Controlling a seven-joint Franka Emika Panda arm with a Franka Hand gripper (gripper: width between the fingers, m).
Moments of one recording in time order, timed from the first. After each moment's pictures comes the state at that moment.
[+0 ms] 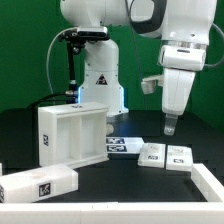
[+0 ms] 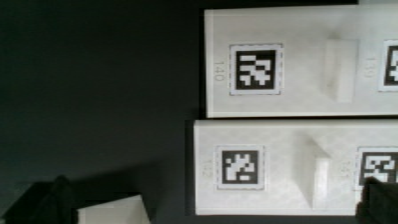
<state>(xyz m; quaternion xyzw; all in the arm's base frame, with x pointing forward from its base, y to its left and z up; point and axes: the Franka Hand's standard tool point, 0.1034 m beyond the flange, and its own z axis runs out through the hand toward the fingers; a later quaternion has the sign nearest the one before) 0.463 0.111 0.079 0.80 0.60 -0.02 0.05</state>
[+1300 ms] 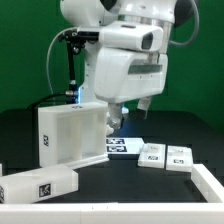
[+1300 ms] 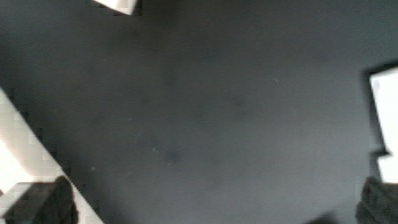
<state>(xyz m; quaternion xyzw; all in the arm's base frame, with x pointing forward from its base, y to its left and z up) 0.545 0.021 0.113 0.90 0.43 -0.03 0.06</state>
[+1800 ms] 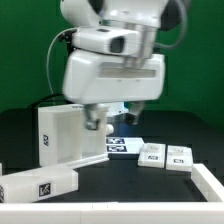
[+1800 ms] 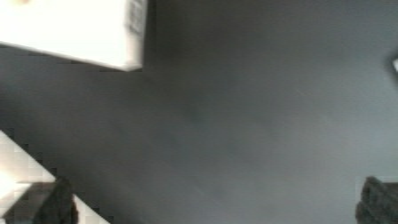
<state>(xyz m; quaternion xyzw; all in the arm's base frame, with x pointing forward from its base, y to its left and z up) 0.546 -0.032 0.108 0.93 0.36 -0.03 0.06</state>
